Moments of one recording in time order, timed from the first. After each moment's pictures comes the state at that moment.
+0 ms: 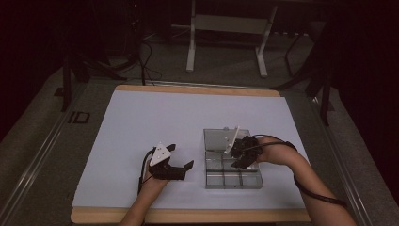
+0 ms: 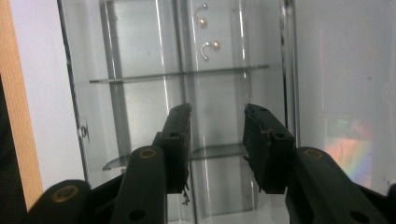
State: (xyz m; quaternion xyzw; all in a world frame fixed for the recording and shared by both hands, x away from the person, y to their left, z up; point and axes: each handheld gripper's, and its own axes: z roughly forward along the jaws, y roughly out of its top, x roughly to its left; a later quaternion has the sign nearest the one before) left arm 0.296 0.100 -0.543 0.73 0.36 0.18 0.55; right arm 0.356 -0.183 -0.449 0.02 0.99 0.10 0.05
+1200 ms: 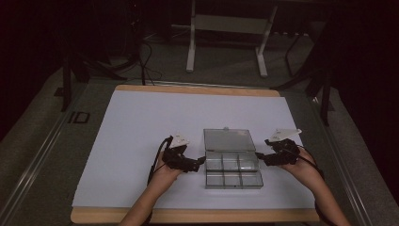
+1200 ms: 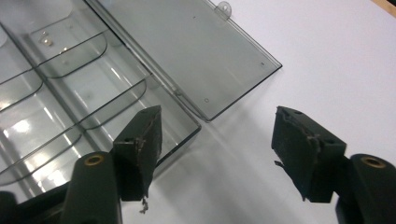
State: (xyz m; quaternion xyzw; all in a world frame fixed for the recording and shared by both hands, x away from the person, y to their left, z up) left arm 0.323 0.060 -0.503 0.79 0.38 0.12 0.47; right arm 0.348 -0.304 -0.467 0.30 0.89 0.30 0.19
